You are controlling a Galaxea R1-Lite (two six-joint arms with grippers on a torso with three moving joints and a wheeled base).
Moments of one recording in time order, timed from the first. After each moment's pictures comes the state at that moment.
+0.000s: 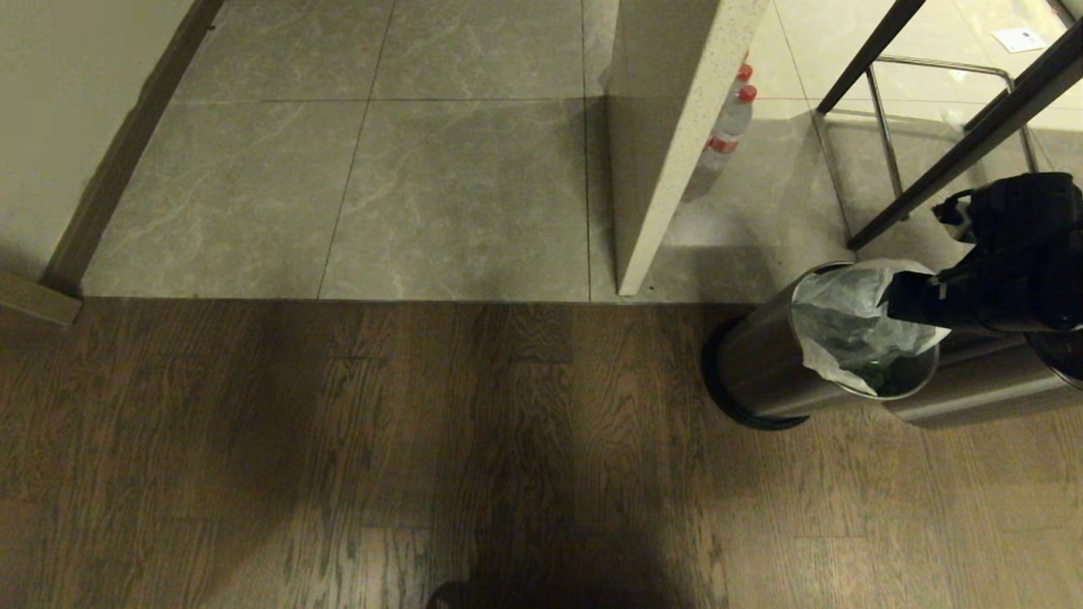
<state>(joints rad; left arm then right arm) 0.00 0.00 0.00 0.00 0.01 -0.01 -0.11 1.79 -1.16 -0.07 -0.16 0.14</state>
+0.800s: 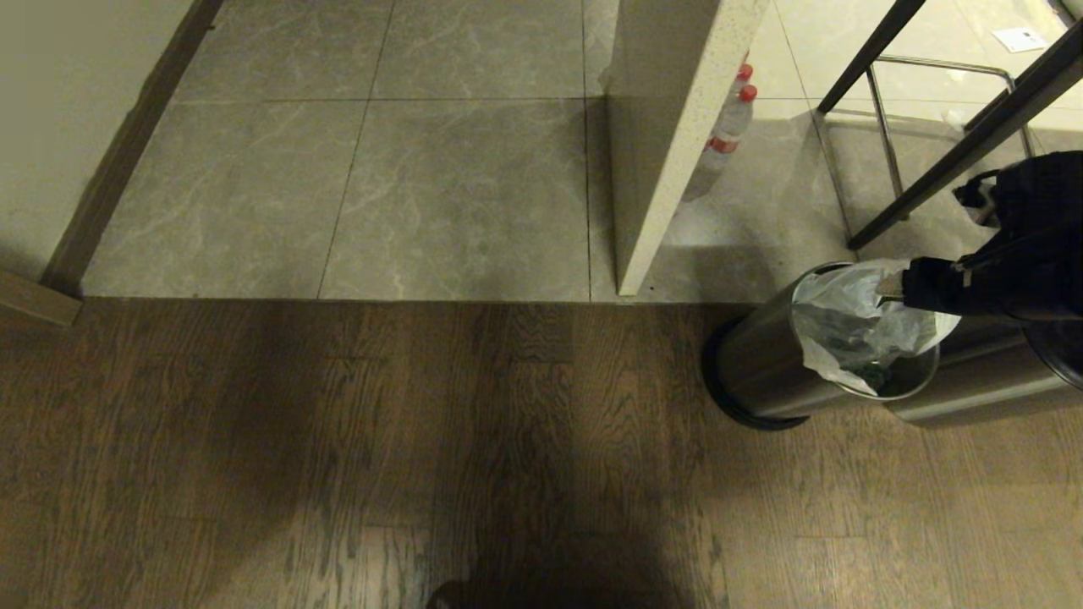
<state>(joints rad) 0.00 0.00 0.00 0.00 0.01 -0.01 -0.12 1.73 -1.18 -0.02 -0.16 0.15</state>
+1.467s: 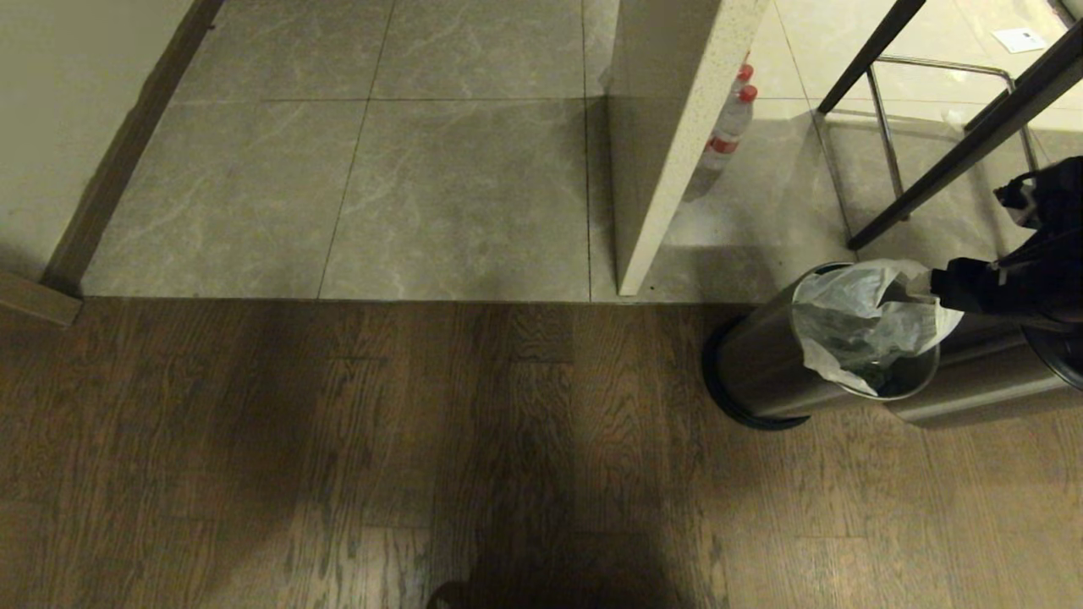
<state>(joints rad) 0.00 0.00 0.00 0.00 0.01 -0.01 -0.20 1.71 -1.17 -0.01 -0.16 0.14</state>
